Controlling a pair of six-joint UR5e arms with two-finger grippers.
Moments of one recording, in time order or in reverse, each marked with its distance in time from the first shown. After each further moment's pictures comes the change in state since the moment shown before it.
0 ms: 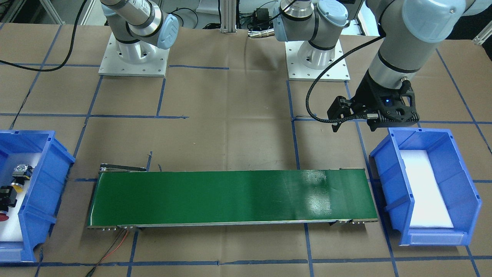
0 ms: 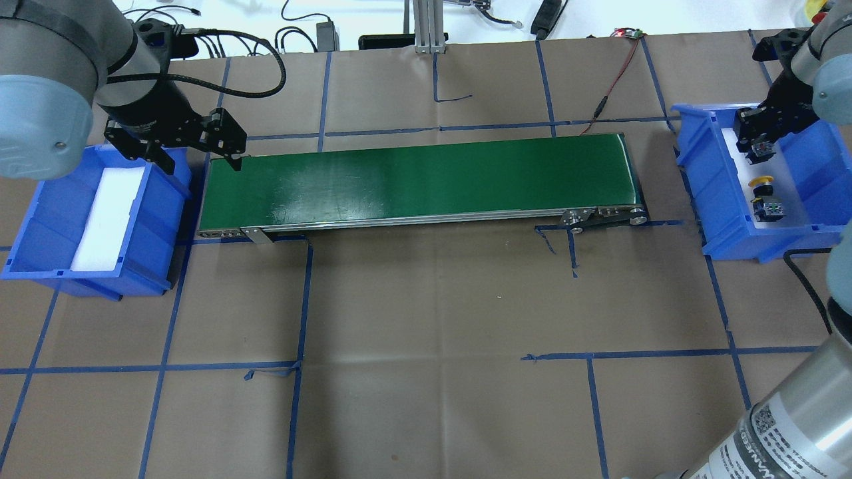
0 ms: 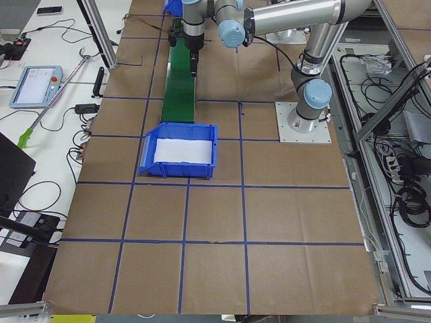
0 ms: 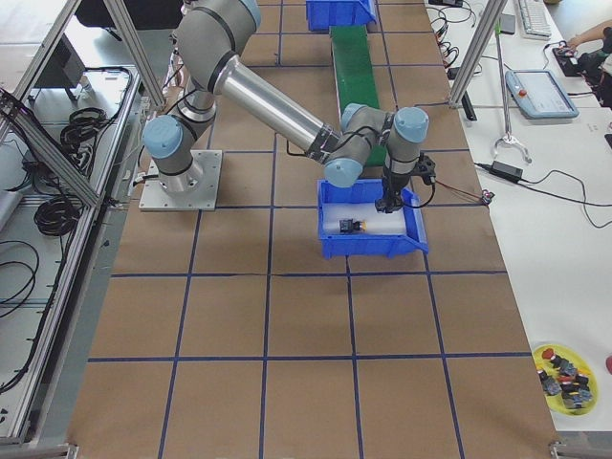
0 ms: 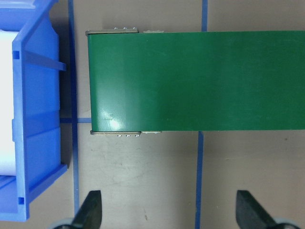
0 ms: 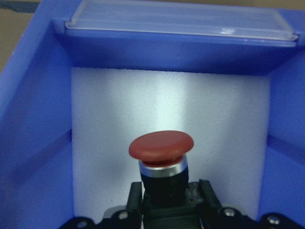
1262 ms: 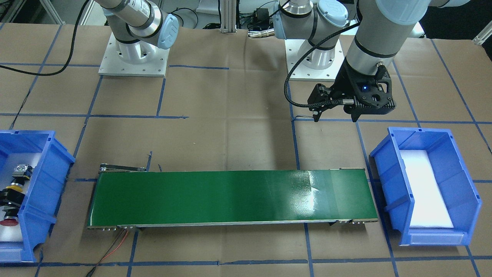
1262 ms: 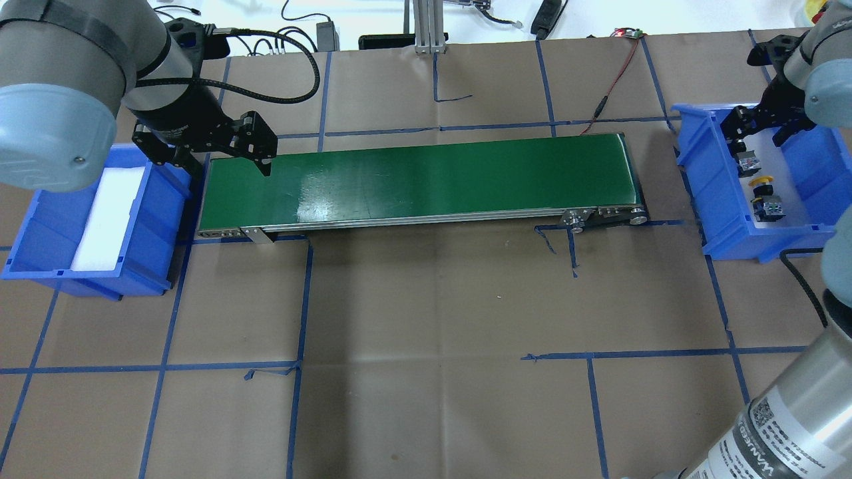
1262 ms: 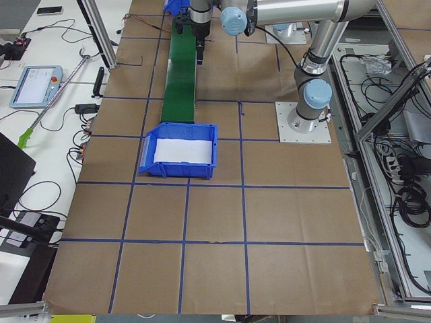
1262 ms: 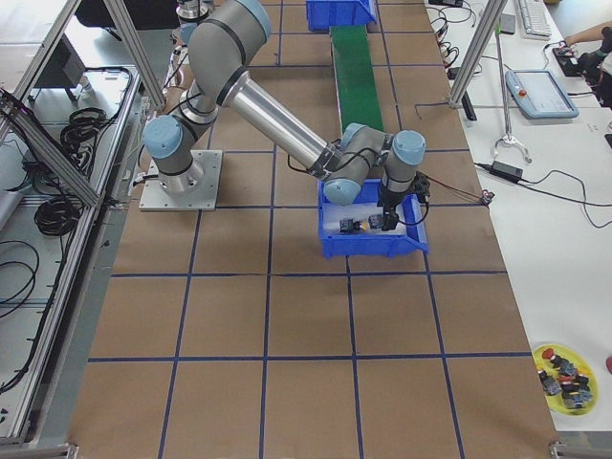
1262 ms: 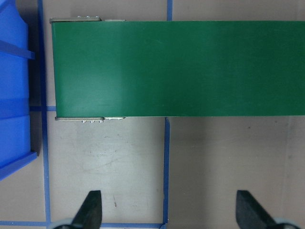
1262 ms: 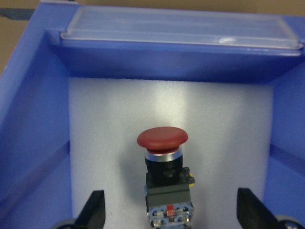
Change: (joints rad) left arm -0.054 0.028 0.000 -0.028 -0.015 -0.033; right arm 0.007 -0.005 -0.020 0.007 0.001 0.013
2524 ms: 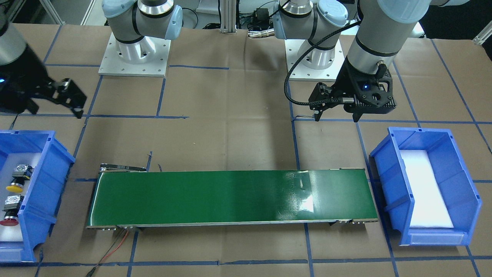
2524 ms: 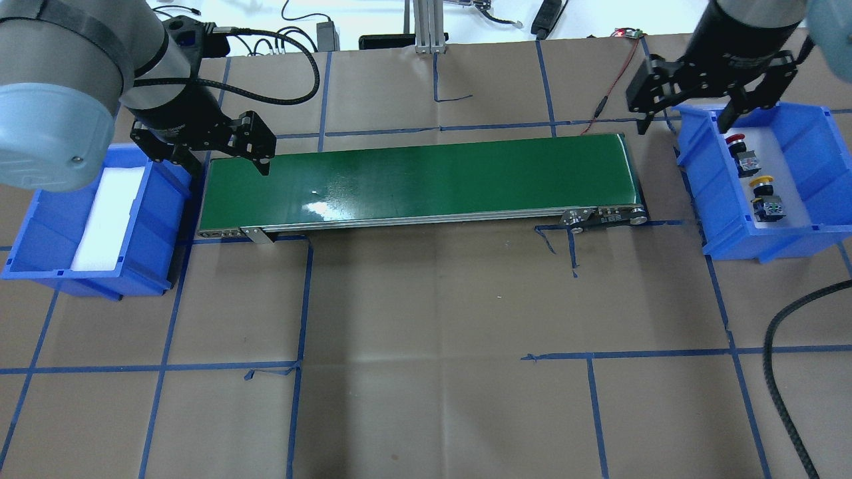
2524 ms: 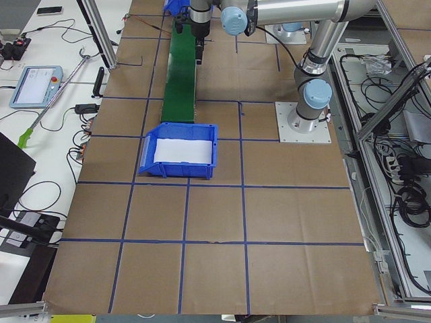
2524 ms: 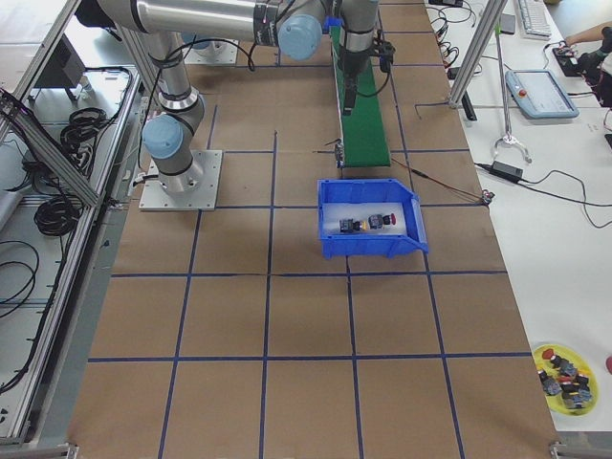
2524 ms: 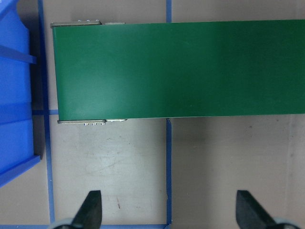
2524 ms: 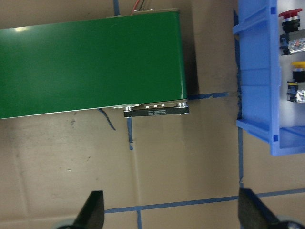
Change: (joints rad) left arm 0.003 0.002 0.000 0.003 0.000 0.035; right arm 0.432 -0.521 0.056 0.496 0.005 0.551
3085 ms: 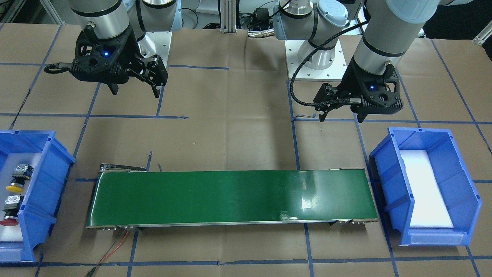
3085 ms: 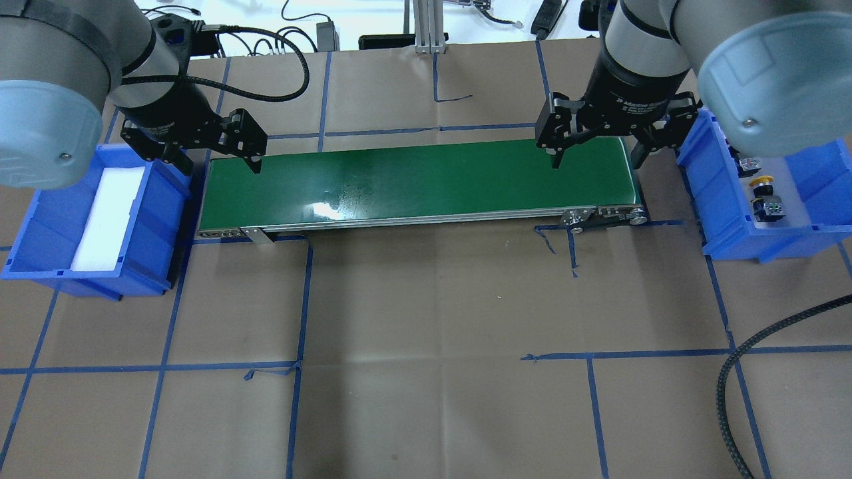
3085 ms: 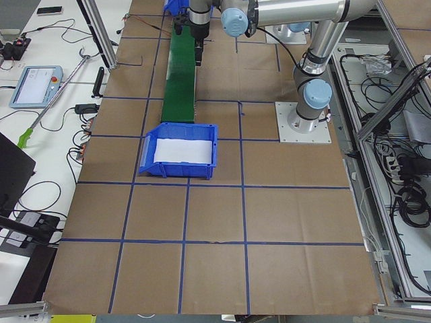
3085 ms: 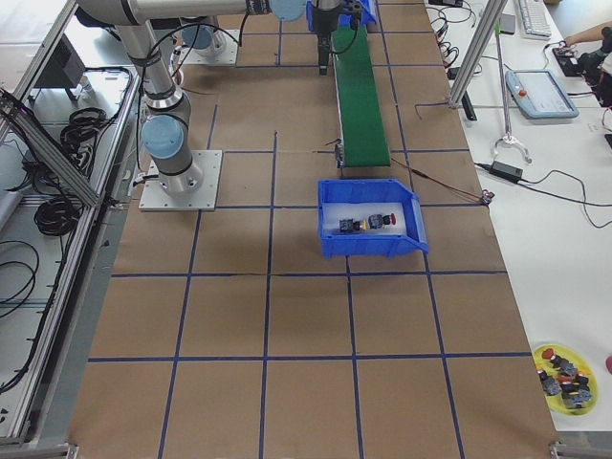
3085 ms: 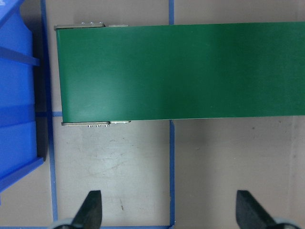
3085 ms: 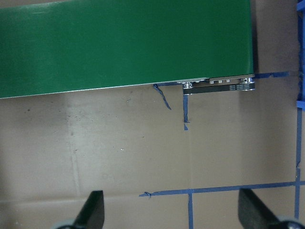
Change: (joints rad) left arm 0.021 0.003 0.002 -0.001 -0.004 0.008; right arm 0.131 -0.021 0.043 -0.024 0.053 0.116
